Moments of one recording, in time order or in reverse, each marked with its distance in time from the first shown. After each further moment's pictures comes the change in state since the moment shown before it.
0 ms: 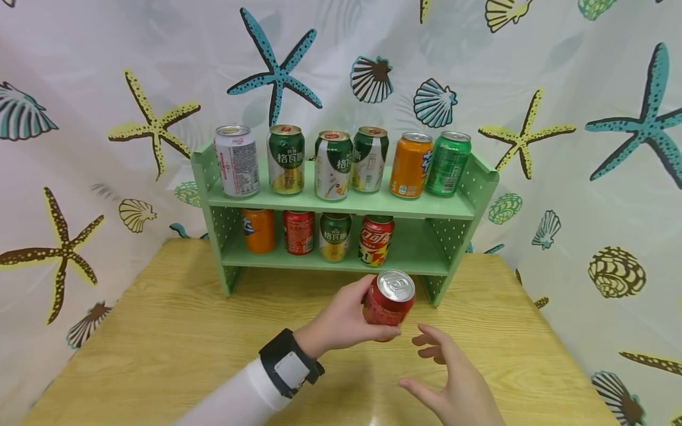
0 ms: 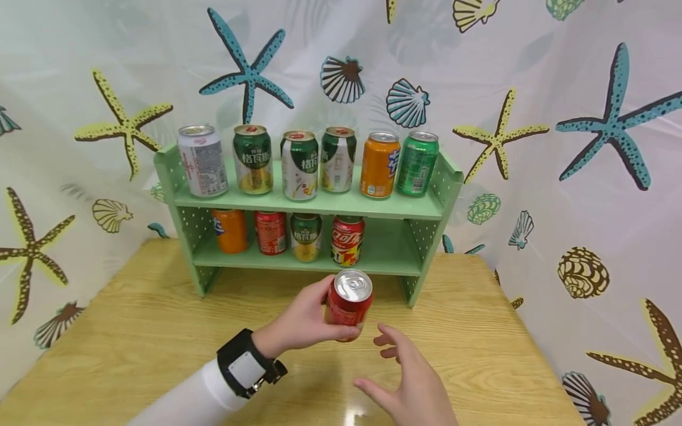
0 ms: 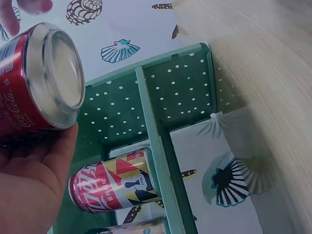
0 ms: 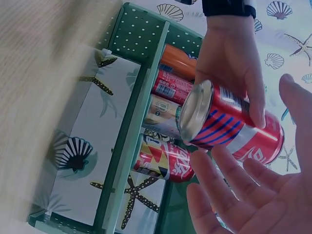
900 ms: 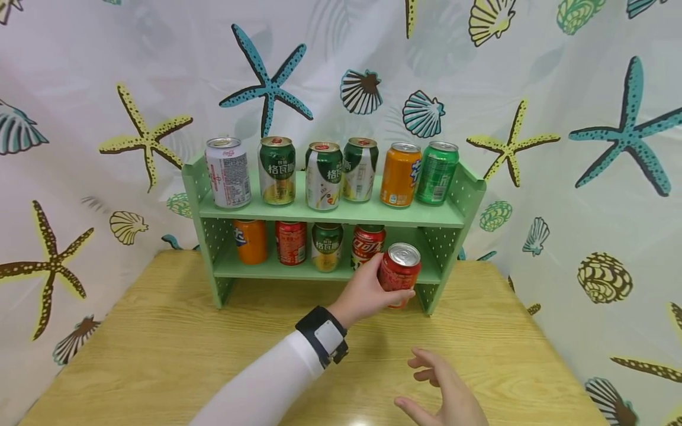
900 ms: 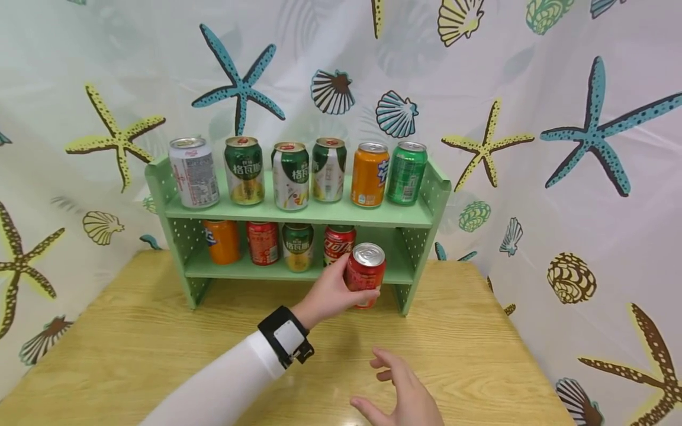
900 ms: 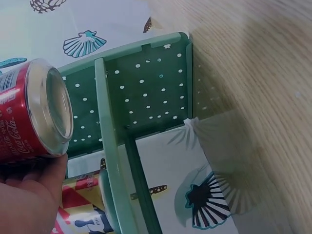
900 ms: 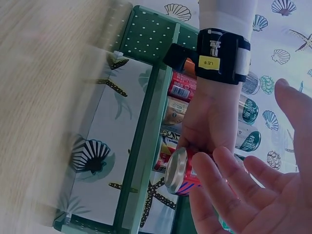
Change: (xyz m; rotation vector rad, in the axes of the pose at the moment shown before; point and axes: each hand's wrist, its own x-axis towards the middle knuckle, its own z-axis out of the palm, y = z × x) left_hand 0.079 -0.025 0.026 -0.038 0.173 -0.084; right_hand -0.015 0.021 0.016 0.031 0.094 -0.020
